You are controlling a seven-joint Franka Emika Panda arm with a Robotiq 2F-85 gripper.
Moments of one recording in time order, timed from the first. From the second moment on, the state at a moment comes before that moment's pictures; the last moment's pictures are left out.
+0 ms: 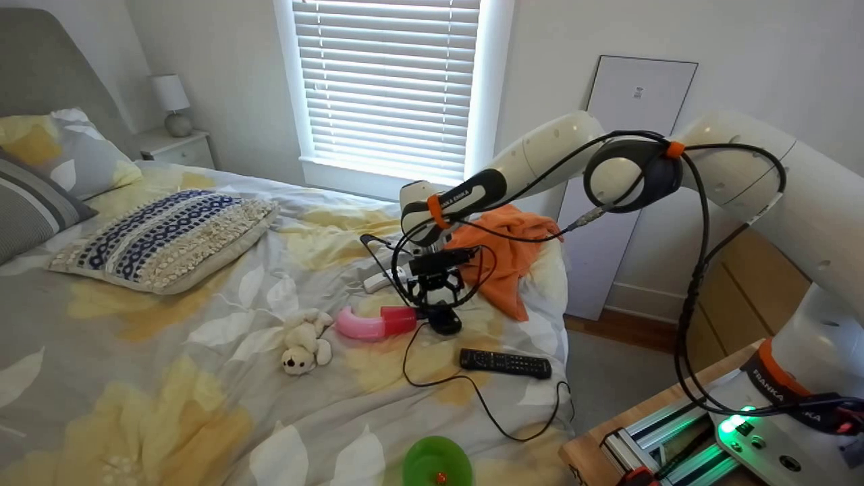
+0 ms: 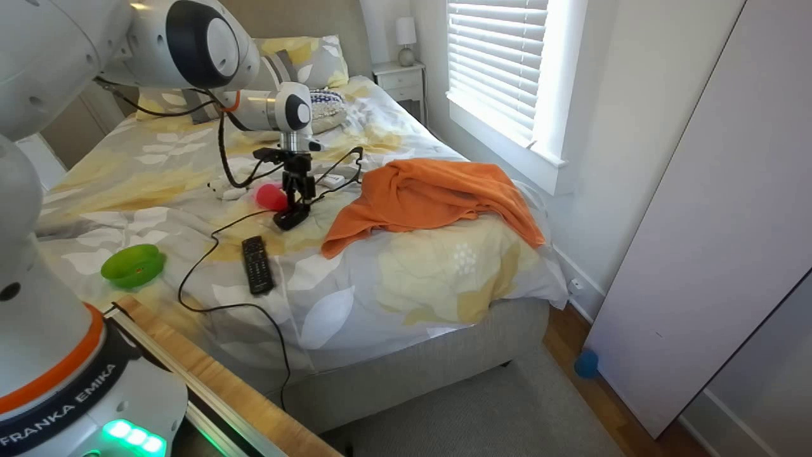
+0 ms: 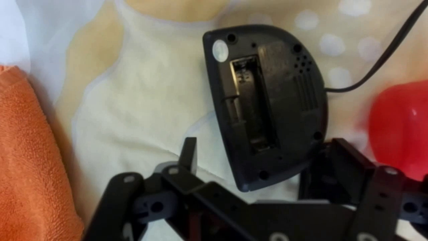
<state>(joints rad) 0.44 1.21 0.11 -1.11 -0.02 1.93 0.70</state>
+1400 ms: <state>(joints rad) 0.46 1.29 0.11 -0.96 -0.03 1.83 0.70</state>
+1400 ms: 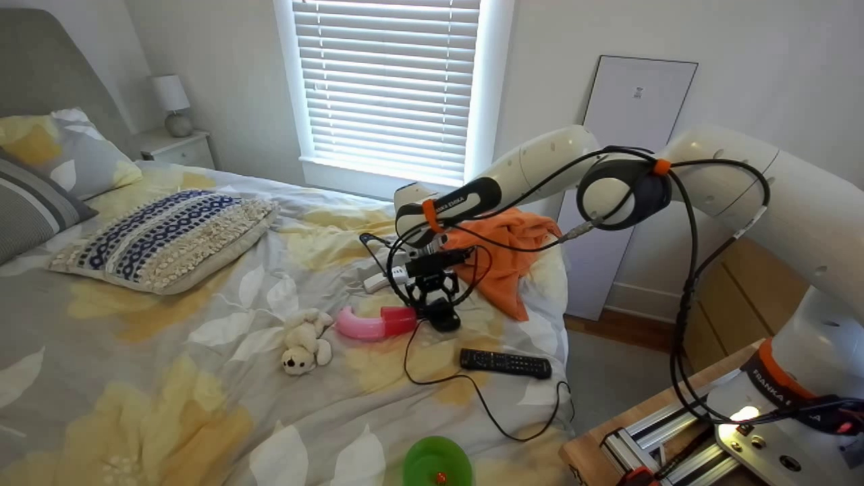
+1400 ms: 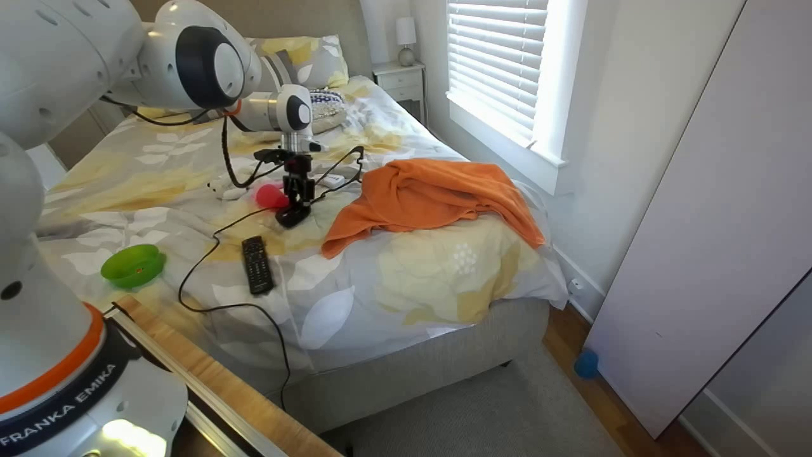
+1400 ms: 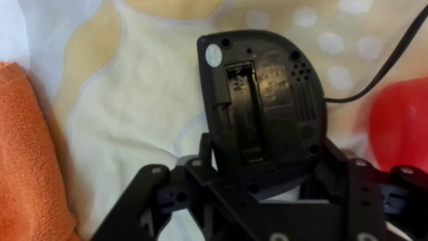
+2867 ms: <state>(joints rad) 0.70 0.93 -0.20 -1.56 -0.35 2.53 1.19</state>
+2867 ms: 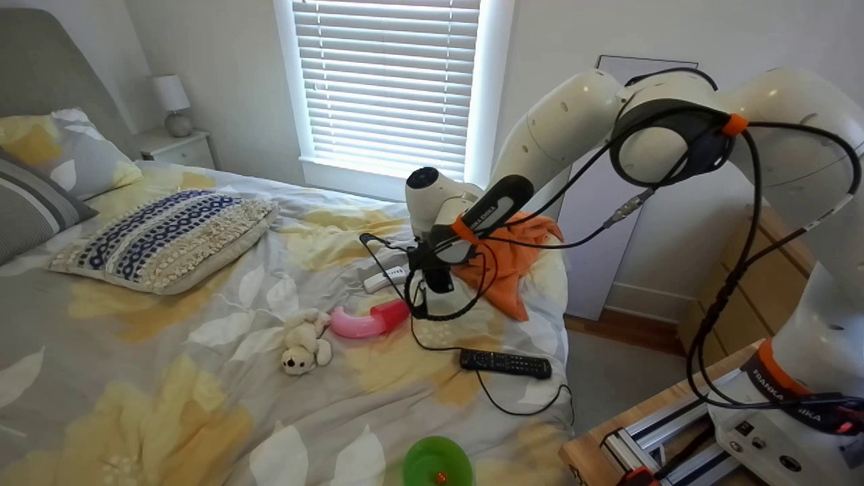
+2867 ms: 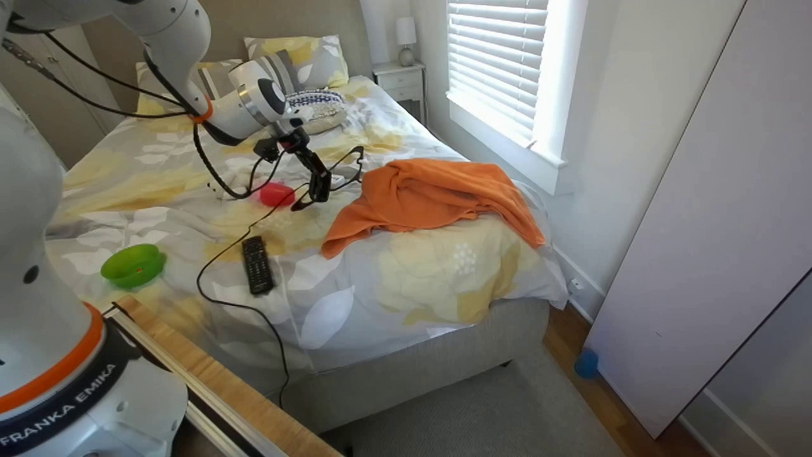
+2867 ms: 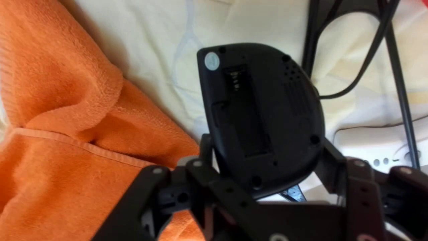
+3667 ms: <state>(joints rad) 0.87 0.73 -0.34 -1.89 -0.45 2.69 1.43</state>
